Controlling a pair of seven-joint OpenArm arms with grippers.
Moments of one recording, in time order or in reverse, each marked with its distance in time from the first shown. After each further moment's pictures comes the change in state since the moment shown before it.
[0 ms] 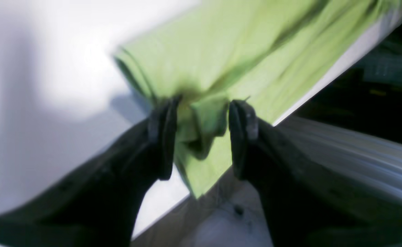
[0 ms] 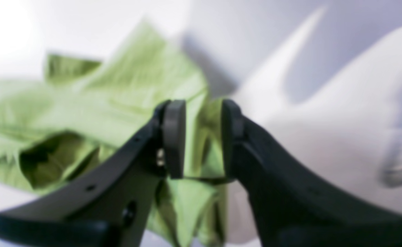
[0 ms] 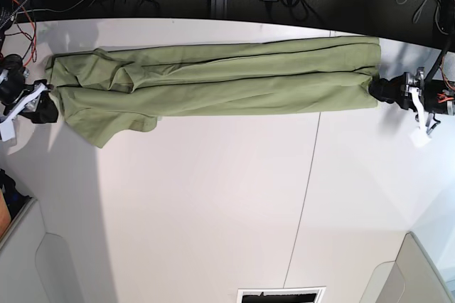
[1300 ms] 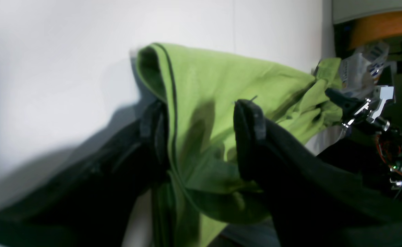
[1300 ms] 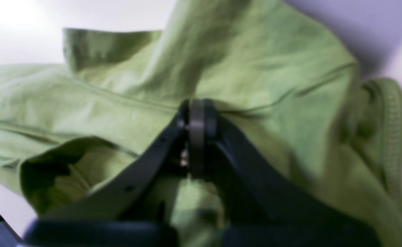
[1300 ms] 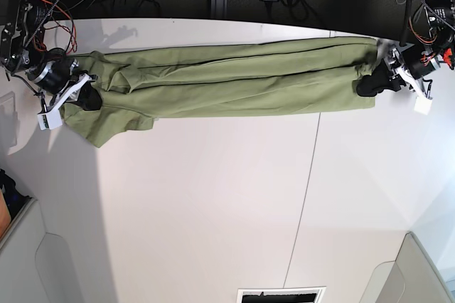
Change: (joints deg) left arm 12.5 19.8 -25.2 0.6 7.6 -1.0 -10.2; right arm 0.6 -5.2 -12.4 -13.3 -4.6 1.1 10.2
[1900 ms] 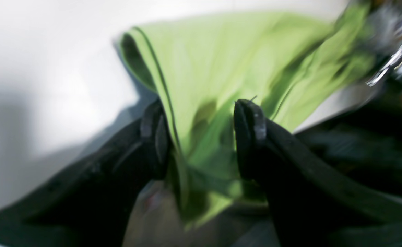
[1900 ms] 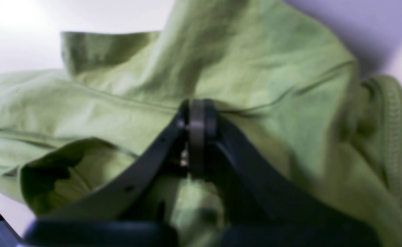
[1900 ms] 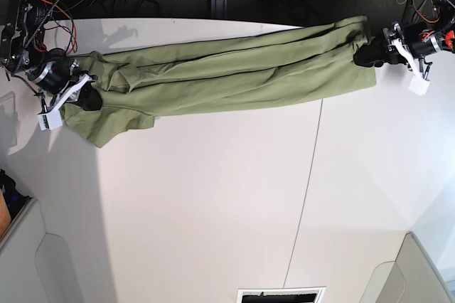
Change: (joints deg) left arm 10.1 -1.6 0.4 14.3 2.3 1.0 3.4; right arm 0.2 0.0 0.0 0.0 0.1 0.0 -0.1
